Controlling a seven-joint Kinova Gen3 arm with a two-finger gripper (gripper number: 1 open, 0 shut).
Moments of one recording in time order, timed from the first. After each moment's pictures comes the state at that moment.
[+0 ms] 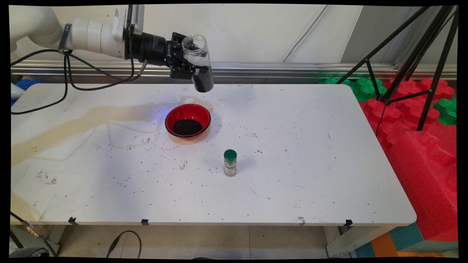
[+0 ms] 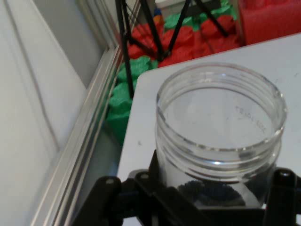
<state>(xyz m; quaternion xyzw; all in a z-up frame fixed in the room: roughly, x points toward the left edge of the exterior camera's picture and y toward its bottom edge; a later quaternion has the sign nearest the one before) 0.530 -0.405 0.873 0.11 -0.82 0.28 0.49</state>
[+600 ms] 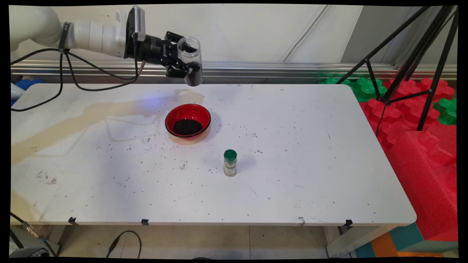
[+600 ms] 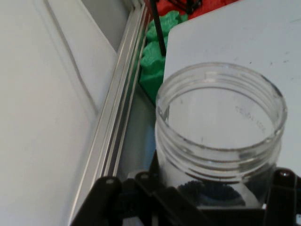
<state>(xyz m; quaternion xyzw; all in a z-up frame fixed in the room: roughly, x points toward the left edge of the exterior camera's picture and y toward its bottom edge) 0.556 -0.422 0.860 0.10 -0.84 0.33 0.42</state>
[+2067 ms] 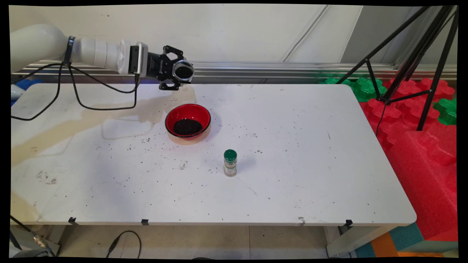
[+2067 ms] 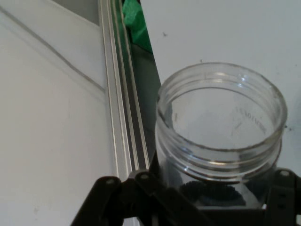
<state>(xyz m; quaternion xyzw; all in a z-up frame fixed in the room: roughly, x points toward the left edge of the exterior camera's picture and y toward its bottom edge) 0.578 -0.422 0.810 -0.09 -0.86 0.42 0.28</state>
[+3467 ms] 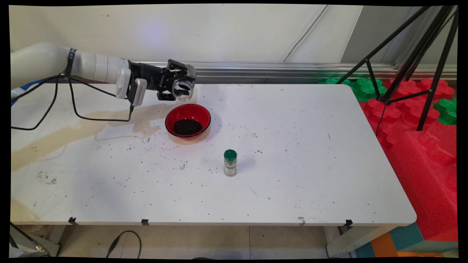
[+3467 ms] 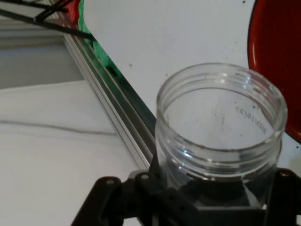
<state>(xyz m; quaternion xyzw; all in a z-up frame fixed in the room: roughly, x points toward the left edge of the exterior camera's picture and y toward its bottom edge) 0.562 -0.395 0.787 -0.32 -0.80 0.48 0.16</state>
